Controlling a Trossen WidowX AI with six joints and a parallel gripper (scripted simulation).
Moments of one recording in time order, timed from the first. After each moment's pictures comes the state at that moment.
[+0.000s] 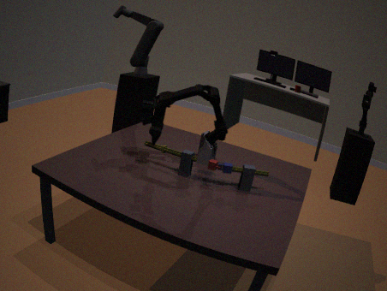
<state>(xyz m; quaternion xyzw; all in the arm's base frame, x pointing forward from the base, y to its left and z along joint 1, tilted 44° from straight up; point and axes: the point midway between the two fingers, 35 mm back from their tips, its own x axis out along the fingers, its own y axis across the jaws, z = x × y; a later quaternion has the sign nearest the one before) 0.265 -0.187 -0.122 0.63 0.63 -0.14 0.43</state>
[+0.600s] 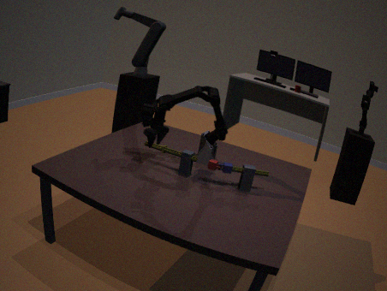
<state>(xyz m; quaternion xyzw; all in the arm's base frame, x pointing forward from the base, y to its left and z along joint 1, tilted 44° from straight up) 0.265 -0.173 -0.135 0.71 0.58 -0.26 0.30</state>
